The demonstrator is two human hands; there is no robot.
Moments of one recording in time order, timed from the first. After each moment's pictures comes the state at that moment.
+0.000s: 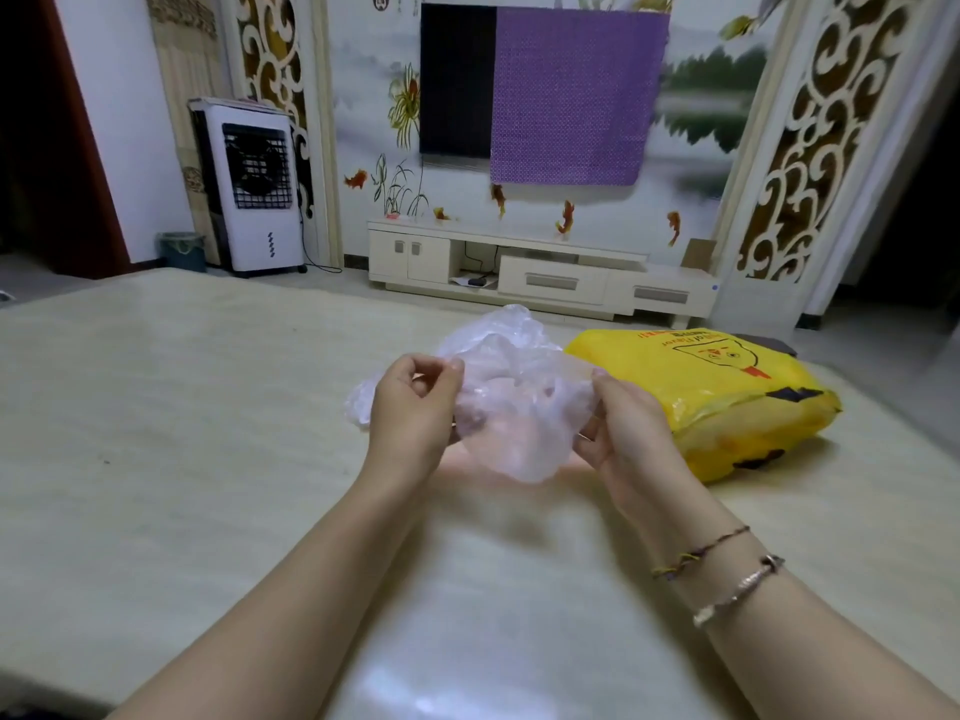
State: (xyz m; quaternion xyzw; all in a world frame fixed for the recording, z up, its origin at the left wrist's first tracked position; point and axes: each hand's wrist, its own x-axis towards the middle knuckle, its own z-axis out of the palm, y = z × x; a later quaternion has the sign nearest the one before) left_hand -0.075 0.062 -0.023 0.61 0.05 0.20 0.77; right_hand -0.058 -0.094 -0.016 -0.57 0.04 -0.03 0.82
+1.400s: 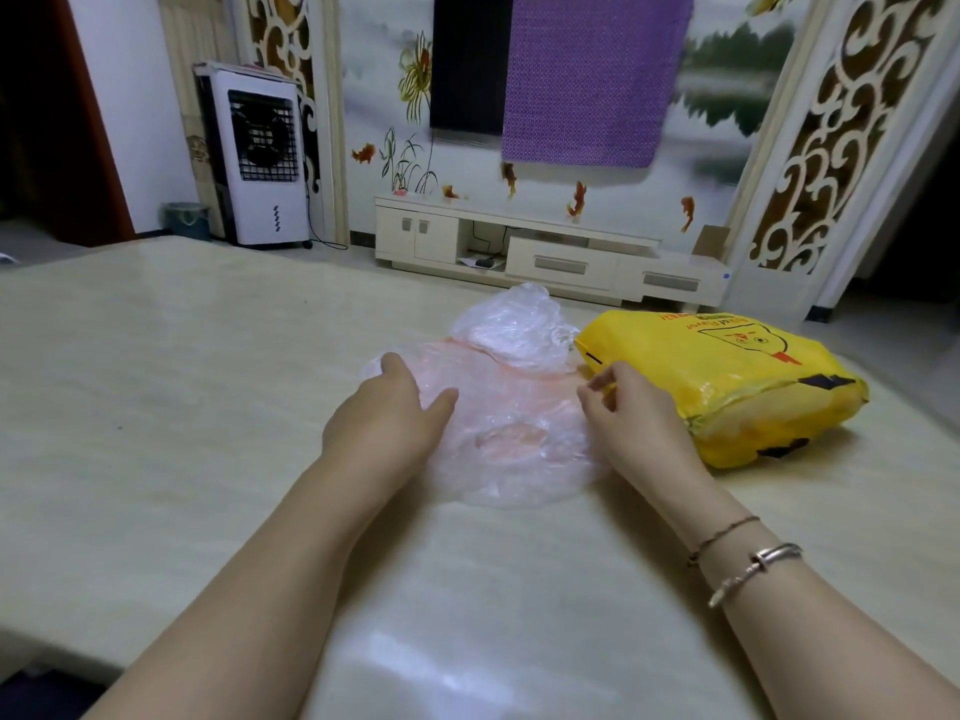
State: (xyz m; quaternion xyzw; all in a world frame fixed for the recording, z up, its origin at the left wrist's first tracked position) left_hand -0.087 0.105 -0.036 0.94 0.12 0.13 0.28; right_hand -0.043 -0.106 -0.042 -0.94 -0.04 -0.19 0.29
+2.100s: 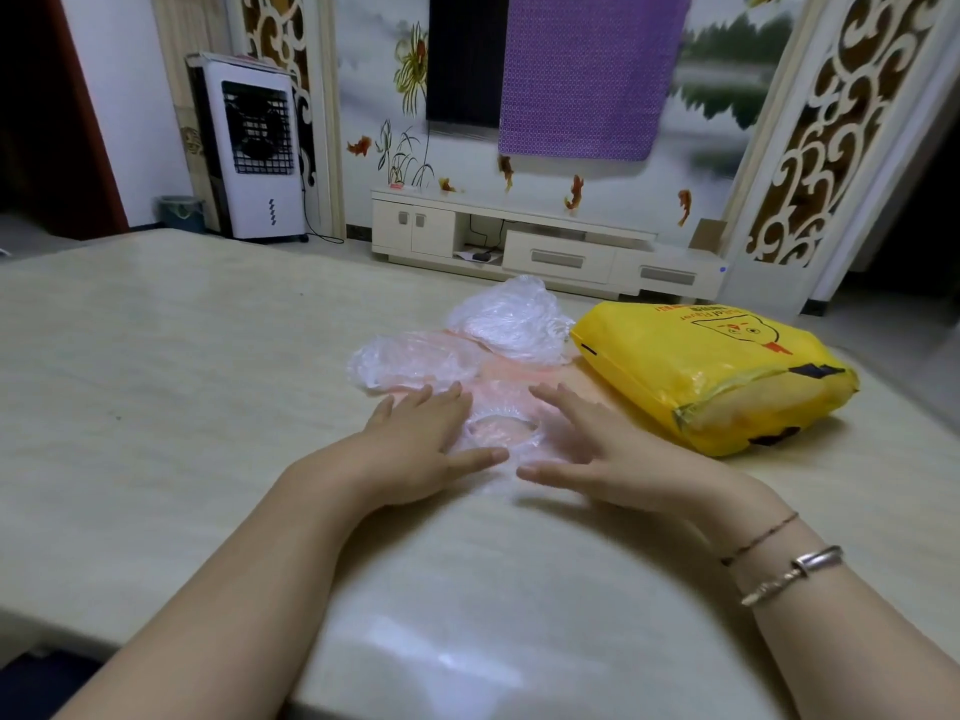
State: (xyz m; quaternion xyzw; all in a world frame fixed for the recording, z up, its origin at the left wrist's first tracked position) left_hand -0.089 0.103 -0.051 0.98 -0.12 -0.01 0.16; right_hand -0.071 -0.116 -0.035 -0.93 -0.28 0.06 0.22
